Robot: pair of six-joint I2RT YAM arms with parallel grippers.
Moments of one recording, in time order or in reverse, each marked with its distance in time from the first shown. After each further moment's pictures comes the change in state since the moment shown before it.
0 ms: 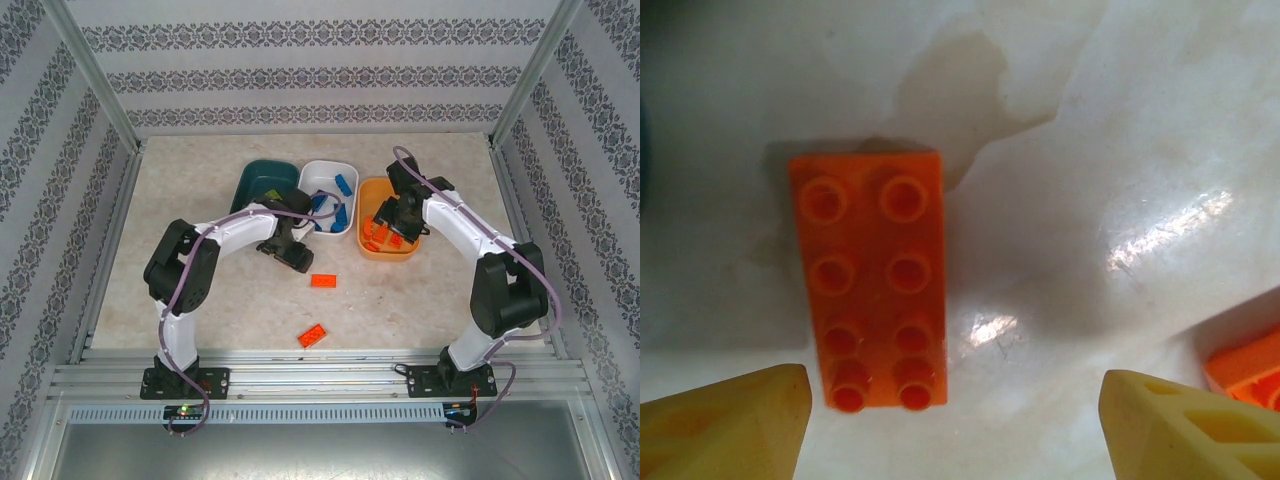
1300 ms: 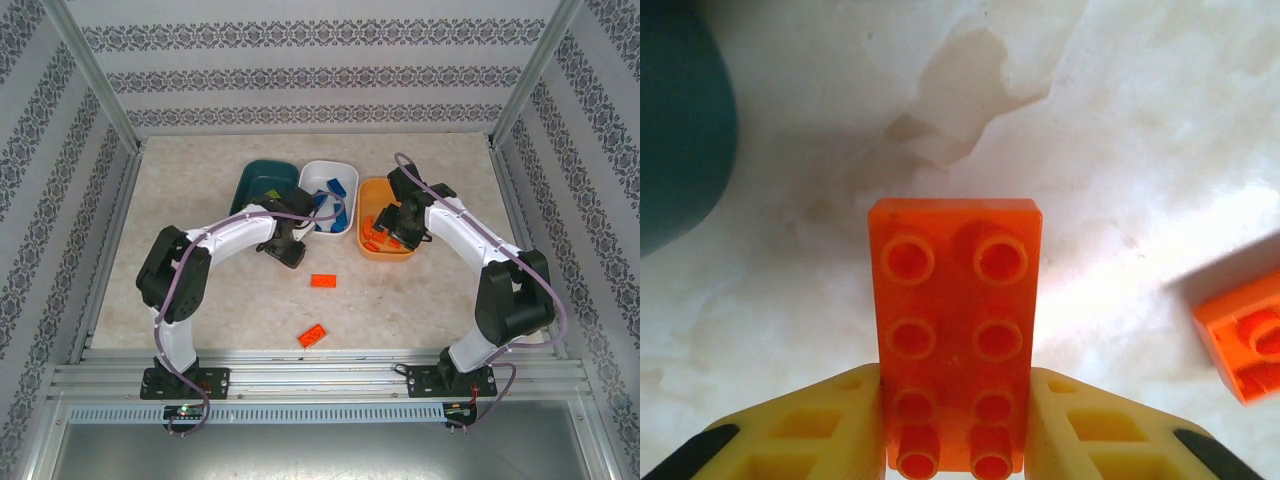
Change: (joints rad) left arm -0.027 -0.095 -0.004 -0.062 -0.078 0.007; right arm 0.013 -0.050 -0.063 0.003 -0.026 0.002
